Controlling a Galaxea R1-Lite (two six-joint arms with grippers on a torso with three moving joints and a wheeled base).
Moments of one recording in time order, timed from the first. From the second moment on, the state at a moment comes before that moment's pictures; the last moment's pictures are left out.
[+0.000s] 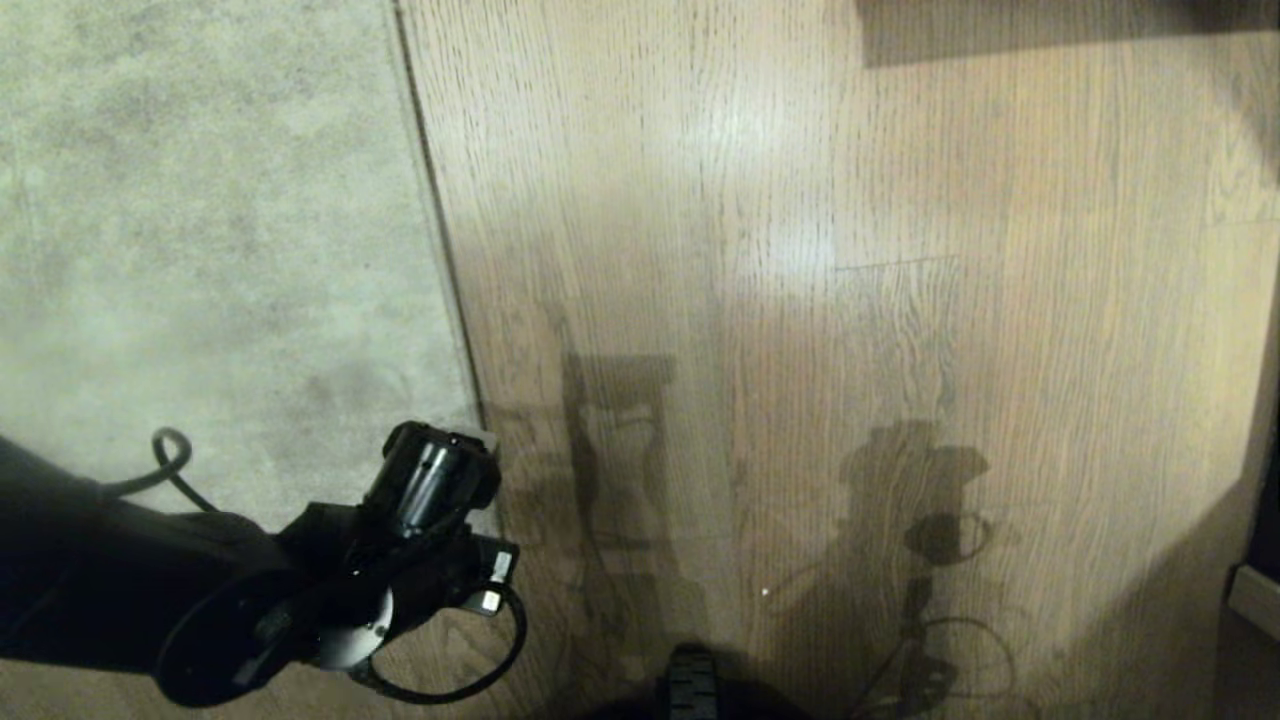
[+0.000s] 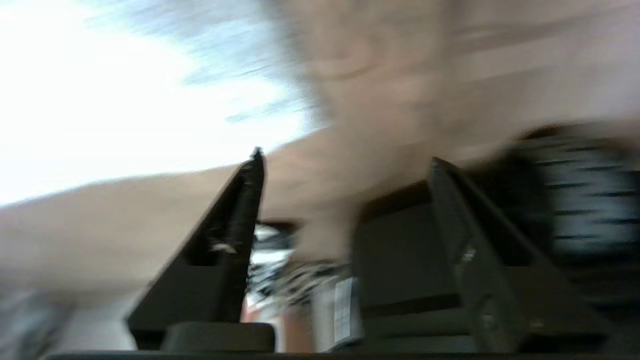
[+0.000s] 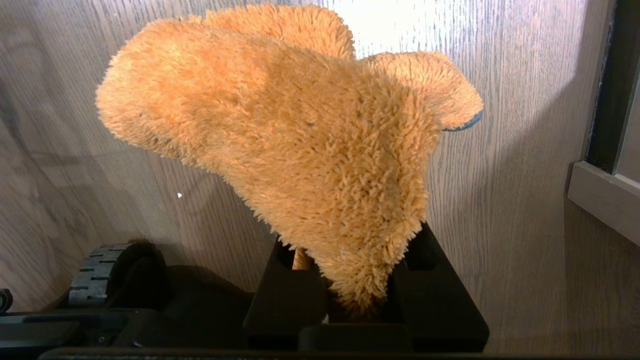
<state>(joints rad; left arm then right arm) -0.59 1.76 -0.66 -0.23 0.41 -0.20 0.00 0.00 0.00 -0.02 -0.03 0.04</state>
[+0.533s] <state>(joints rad) -0.55 1.88 -0.75 -0.20 0.62 -0.17 0.00 0.00 0.00 -0.02 -0.03 0.04</state>
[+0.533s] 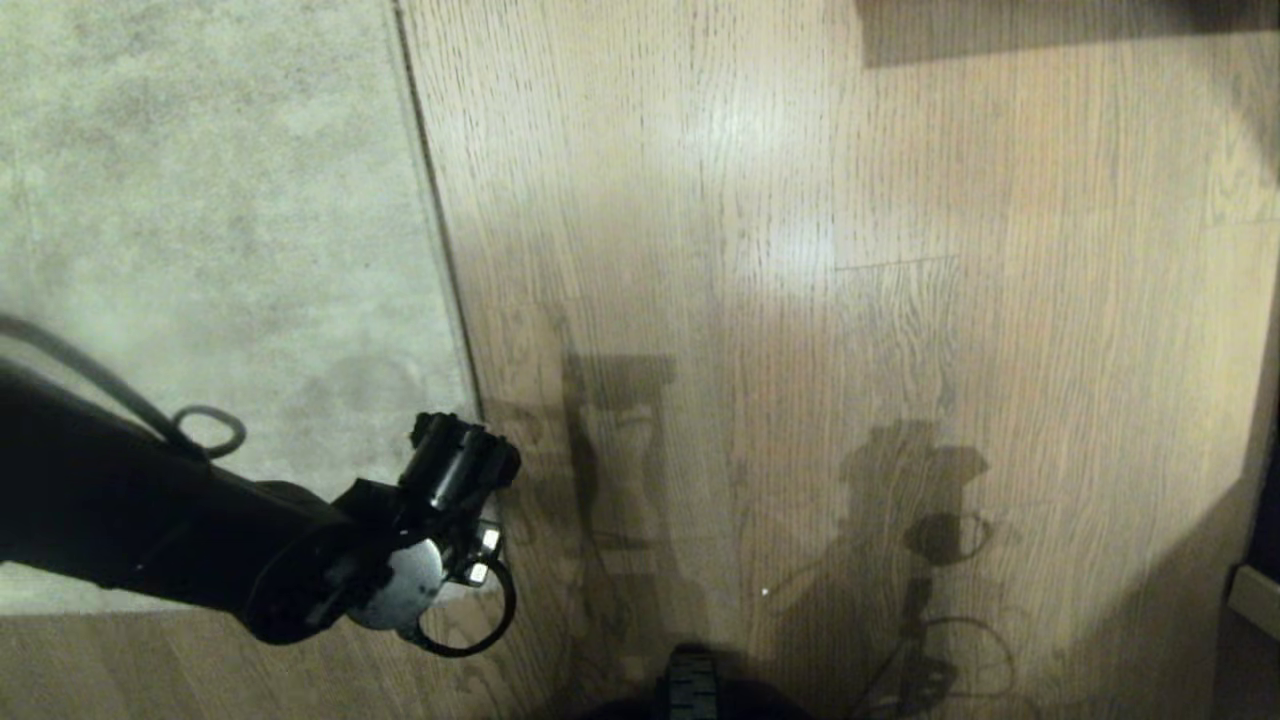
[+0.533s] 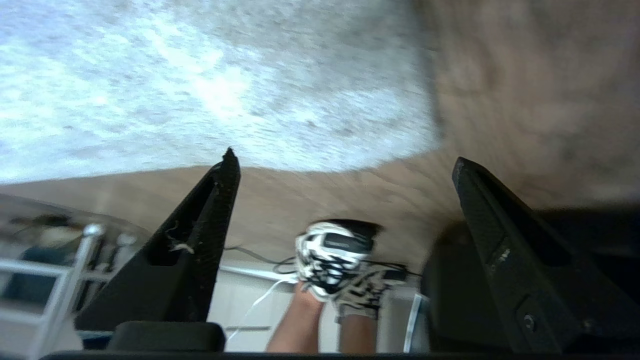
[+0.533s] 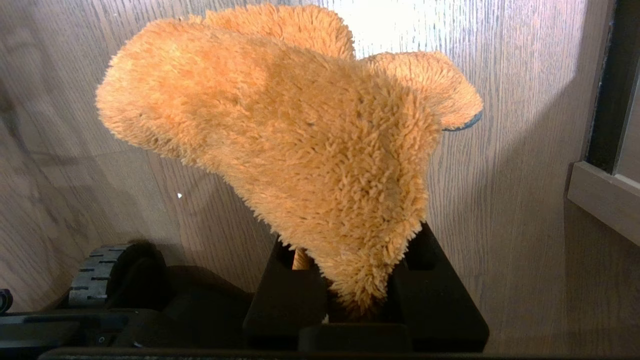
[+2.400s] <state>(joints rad) -0.44 2.12 -1.04 -0.20 0.97 0.00 0.00 0.00 0.00 -0.02 -0.03 0.04</state>
